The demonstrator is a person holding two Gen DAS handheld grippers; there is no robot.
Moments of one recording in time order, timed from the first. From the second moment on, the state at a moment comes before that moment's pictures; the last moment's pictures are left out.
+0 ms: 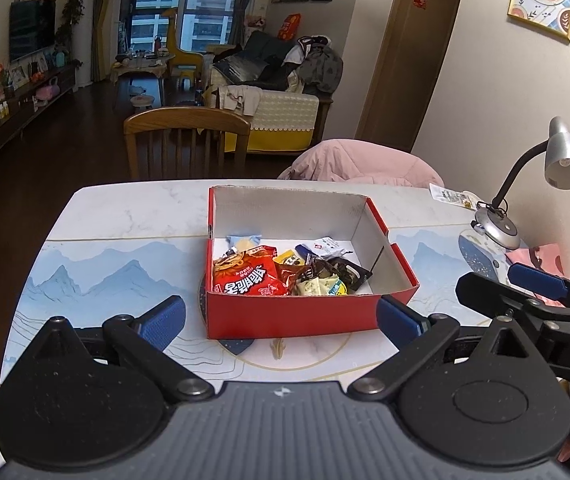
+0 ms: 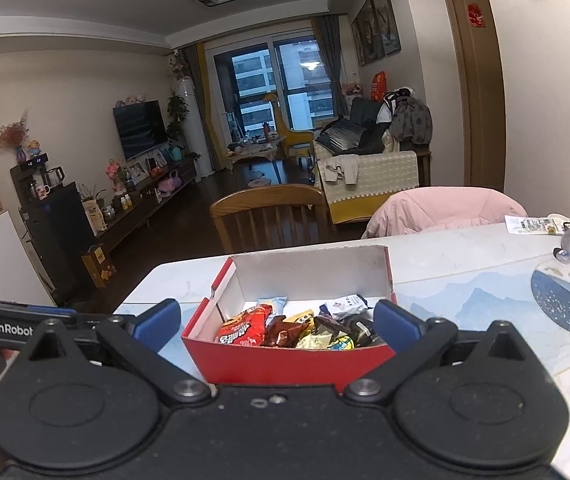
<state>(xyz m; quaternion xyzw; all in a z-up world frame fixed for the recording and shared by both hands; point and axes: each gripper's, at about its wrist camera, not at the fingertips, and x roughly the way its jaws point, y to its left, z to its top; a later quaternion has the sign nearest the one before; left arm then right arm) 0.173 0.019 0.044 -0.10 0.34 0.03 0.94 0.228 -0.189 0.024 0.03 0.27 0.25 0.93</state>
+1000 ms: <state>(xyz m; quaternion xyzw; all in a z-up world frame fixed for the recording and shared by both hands) 0.156 0.024 0.047 -0.10 0.34 0.01 0.94 0.221 -0.182 0.019 0.02 0.28 0.23 0.93</state>
